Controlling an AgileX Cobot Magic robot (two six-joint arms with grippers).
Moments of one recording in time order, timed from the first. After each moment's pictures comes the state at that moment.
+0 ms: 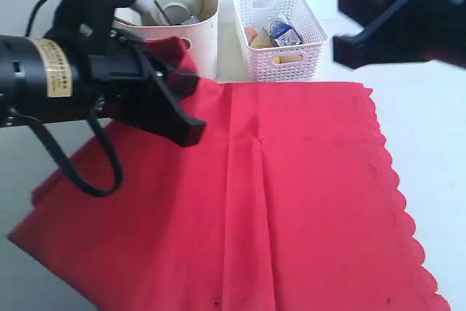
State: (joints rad) left arm -0.84 1.36 -0.78 0.29 0.09 -0.27; right arm 0.69 1.01 -0.59 0.10 -0.11 -0.09
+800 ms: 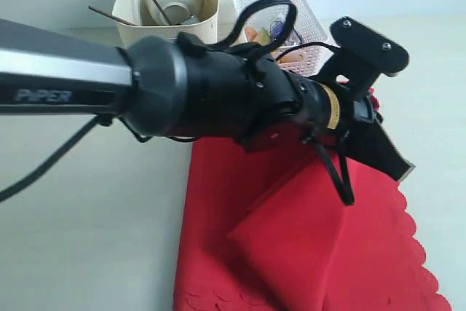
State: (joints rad) left arm -1.06 2.08 -1.42 0.28 0.10 -0.30; right arm 0.67 0.75 -0.59 0.10 -0.06 -0.10
